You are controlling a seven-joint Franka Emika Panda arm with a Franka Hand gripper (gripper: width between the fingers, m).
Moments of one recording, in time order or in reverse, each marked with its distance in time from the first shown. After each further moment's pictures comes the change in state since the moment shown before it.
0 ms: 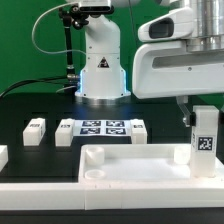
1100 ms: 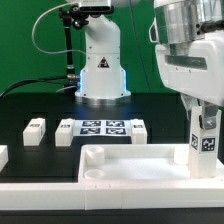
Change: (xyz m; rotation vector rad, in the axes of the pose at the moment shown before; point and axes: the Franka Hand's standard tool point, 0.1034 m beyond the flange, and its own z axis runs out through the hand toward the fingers) arm -0.002 0.006 0.000 0.046 -0.089 1.243
